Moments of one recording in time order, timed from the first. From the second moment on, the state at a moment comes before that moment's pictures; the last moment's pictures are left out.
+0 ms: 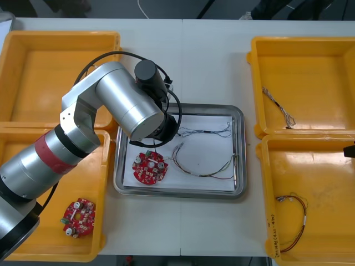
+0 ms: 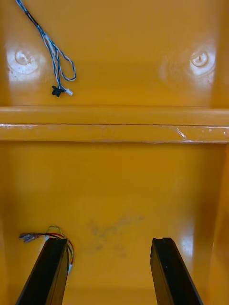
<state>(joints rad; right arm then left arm) -0.10 -0.55 -0.49 -2.29 -0.70 1.92 1.50 -0.74 0.42 -0.63 -1.72 0.47 1.52 -1.01</state>
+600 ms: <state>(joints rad) -0.03 -0.55 -0.50 -2.36 -0.73 1.92 1.45 -0.74 0.42 -0.60 -1.76 0.46 1.62 -1.01</state>
